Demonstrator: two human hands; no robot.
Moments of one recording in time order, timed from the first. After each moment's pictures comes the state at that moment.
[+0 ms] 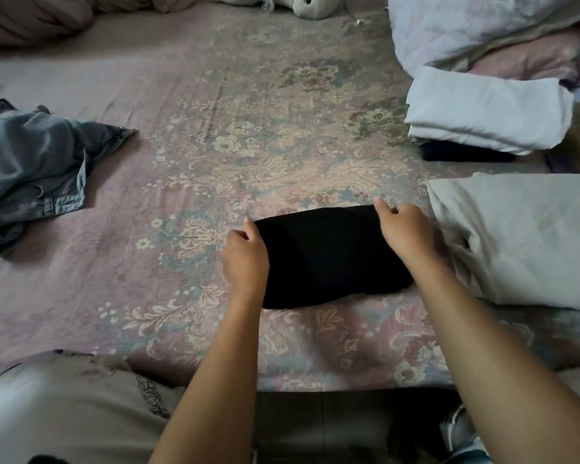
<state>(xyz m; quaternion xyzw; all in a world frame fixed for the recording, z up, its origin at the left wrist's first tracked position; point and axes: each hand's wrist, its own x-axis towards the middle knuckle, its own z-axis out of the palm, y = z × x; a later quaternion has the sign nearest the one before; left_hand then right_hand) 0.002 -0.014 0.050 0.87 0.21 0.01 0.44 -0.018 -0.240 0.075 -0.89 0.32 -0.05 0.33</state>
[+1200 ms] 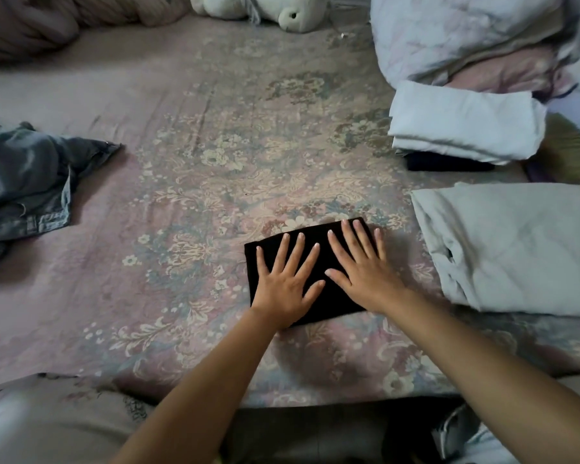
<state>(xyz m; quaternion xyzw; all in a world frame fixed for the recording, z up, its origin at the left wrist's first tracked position) -0.020 -0.042 0.004 0.95 -0.30 -0.02 0.05 -0.049 -0.236 0.013 -1.00 -0.06 0.00 0.00</state>
